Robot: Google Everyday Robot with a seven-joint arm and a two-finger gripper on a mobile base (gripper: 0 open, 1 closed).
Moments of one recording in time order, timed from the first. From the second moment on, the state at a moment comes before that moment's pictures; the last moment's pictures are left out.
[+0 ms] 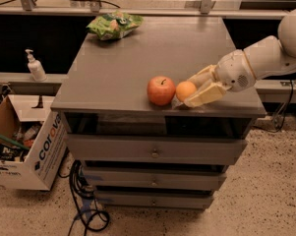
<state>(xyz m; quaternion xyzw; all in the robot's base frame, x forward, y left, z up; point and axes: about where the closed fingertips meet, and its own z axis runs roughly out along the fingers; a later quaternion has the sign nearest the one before) 0.567 -0.132 0.849 -0.59 0.67 0.29 0.34</state>
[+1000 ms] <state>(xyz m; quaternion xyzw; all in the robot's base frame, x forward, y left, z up) 0.582 -0.106 0.829 -0.61 0.68 0.21 0.34</state>
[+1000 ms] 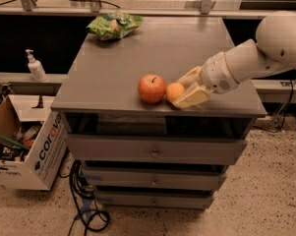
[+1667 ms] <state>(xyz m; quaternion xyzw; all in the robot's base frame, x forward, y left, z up) 0.597 -0.105 0.824 -0.61 0.69 0.20 0.34</state>
